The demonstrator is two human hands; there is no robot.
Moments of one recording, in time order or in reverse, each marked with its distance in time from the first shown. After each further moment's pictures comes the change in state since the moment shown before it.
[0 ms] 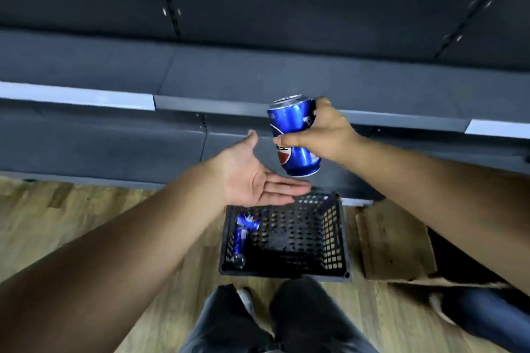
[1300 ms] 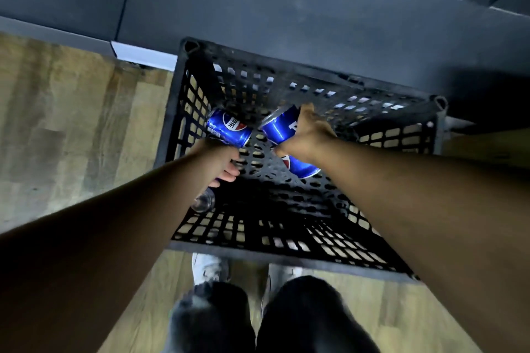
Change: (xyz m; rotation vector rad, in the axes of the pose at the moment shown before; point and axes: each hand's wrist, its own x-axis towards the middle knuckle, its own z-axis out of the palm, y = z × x) left_hand 0.434 -0.169 -0.305 0.425 0.675 -0.153; right_hand 0.195 0.411 0.349 -0.316 -0.449 0.366
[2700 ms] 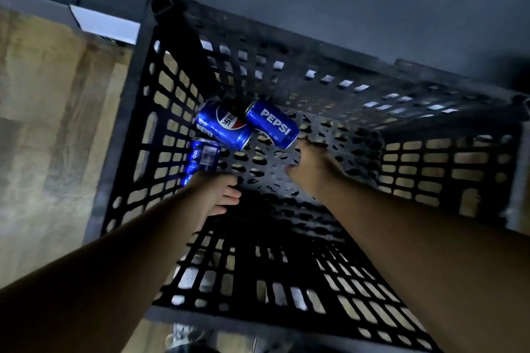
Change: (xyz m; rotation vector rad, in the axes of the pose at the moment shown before) left_hand 0.118 -0.054 0.039 -0.286 -0.019 -0.182; right_hand 0.101 0.064 0.083 -0.148 -0.071 -0.024
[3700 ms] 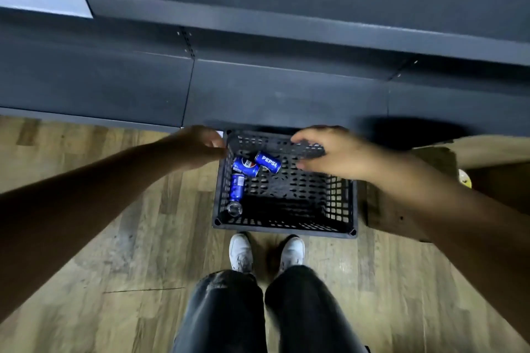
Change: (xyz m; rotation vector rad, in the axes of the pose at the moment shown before) left_hand -0.469 0.121 -0.138 1.122 0.125 0.730; right_hand -0.430 -0.133 -0.296 -0.050 0.074 -0.387
